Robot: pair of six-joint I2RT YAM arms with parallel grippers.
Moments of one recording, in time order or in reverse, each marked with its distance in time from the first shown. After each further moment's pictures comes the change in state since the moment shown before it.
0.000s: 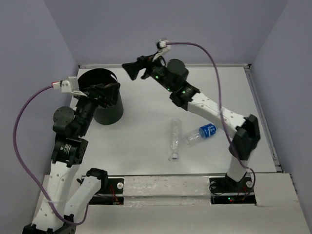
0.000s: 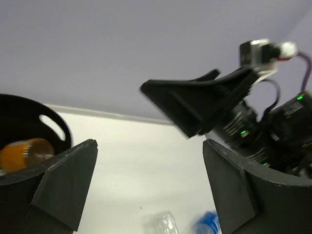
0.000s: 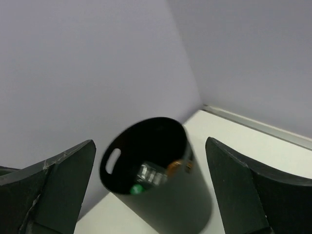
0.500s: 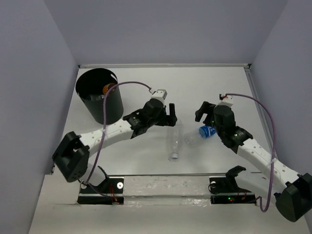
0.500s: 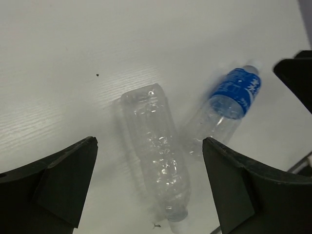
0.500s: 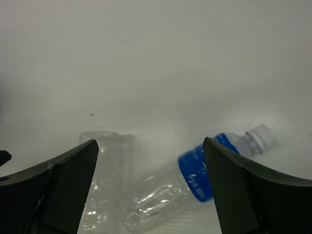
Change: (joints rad) left arm -0.618 0.708 -0.052 0.021 -0.158 -0.075; right arm -0.334 -0.970 -1.173 -0.468 0.373 0.141
